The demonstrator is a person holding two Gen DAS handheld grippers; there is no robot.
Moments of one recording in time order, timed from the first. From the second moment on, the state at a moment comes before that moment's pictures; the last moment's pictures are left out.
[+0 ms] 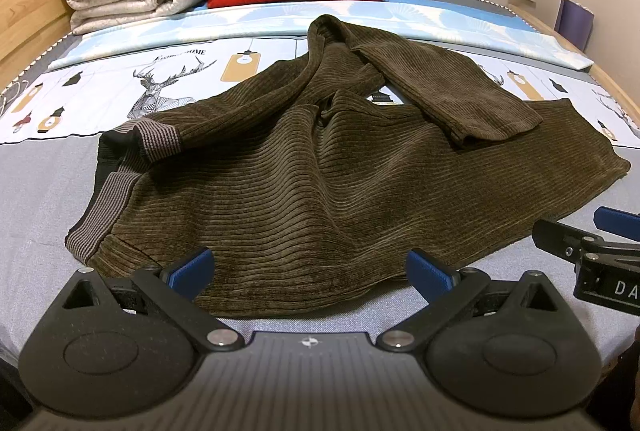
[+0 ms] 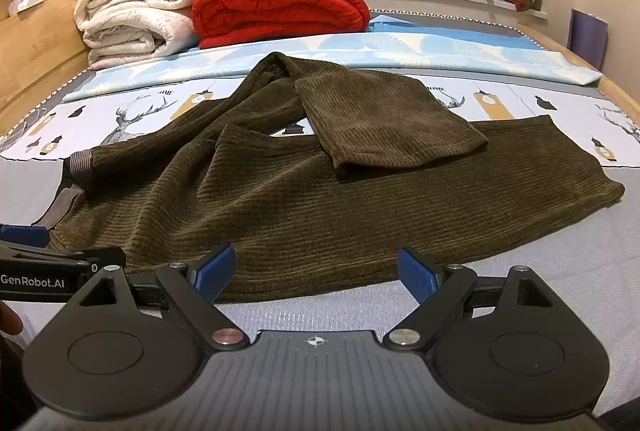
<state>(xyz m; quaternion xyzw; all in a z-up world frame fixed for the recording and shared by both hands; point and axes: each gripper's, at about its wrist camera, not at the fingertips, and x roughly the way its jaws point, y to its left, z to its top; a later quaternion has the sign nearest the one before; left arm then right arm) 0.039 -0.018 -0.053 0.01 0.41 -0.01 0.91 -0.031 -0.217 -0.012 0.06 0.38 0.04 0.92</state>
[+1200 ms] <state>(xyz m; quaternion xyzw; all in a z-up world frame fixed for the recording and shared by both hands) 0.042 0.005 -0.014 0.01 0.34 -0.01 0.94 -0.027 -0.231 0.001 0.07 0.35 0.02 0.93</state>
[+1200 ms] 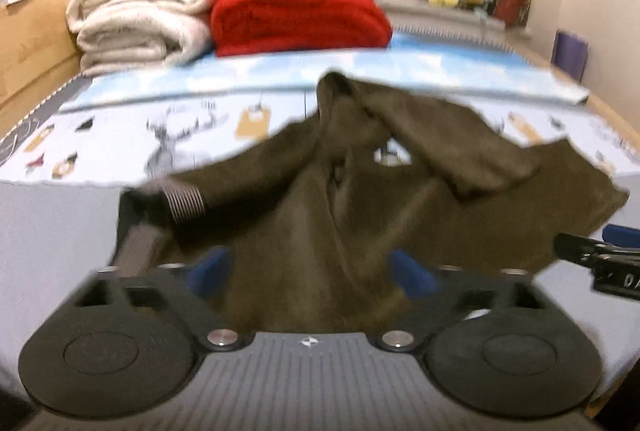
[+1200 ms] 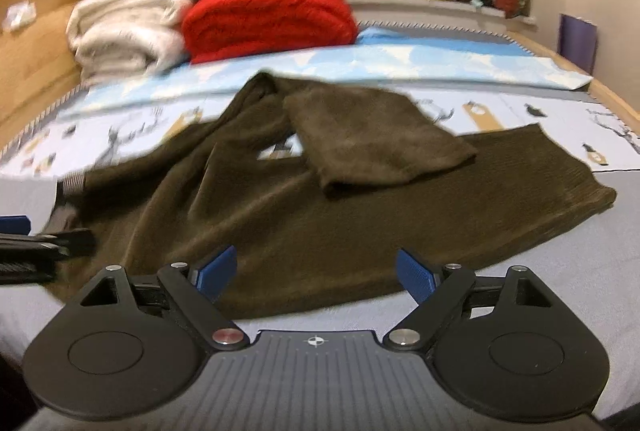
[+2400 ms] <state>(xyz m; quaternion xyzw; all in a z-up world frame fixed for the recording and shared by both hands) 0.206 0.205 -0.106 -0.06 0.58 0.08 0.81 0.132 -0.512 -0.119 0.19 0.48 -0.25 0.82</state>
